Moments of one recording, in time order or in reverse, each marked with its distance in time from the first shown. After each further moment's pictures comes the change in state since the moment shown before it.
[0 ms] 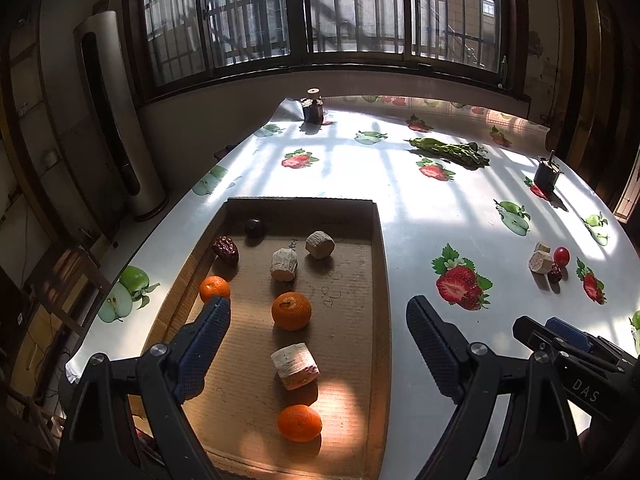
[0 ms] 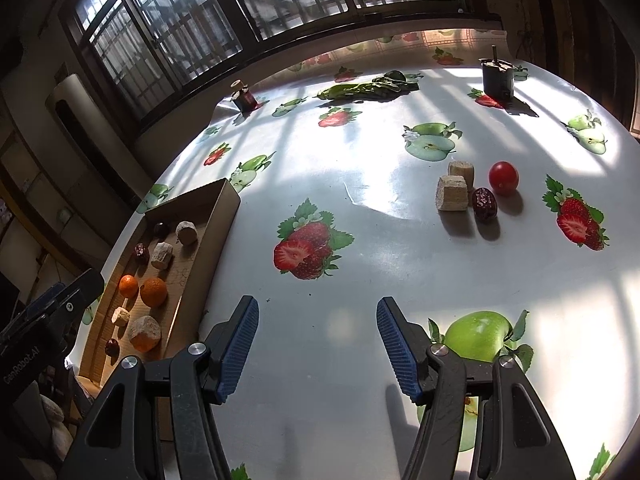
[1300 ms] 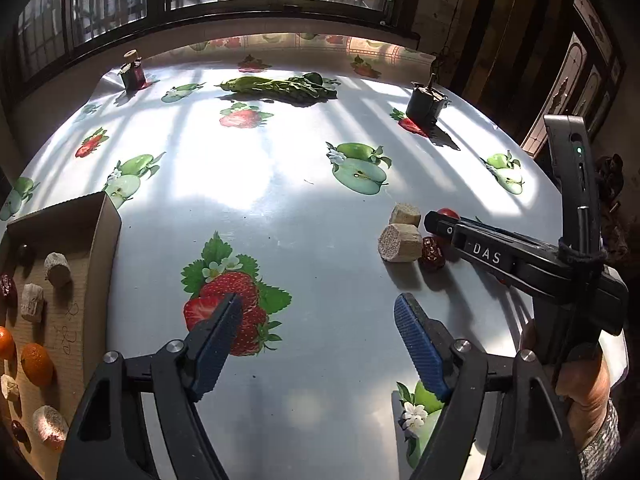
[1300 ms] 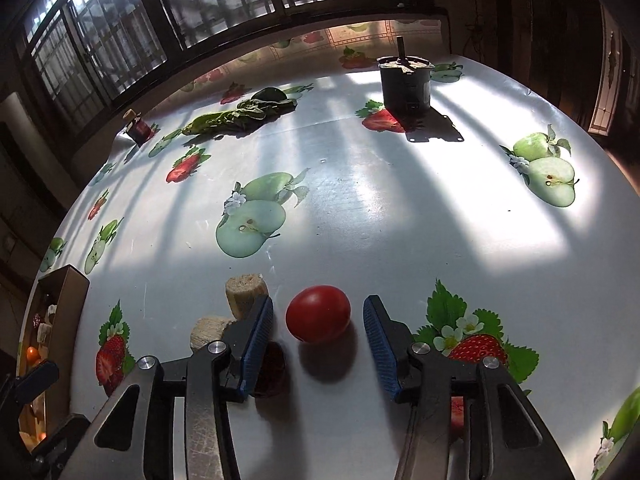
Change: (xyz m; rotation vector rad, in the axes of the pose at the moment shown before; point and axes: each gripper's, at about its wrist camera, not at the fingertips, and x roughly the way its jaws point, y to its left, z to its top) left arm 0.093 -0.177 0.016 0.158 0.210 -0.434; right arm 0.052 -0.142 0.093 0.034 0.010 -0.196
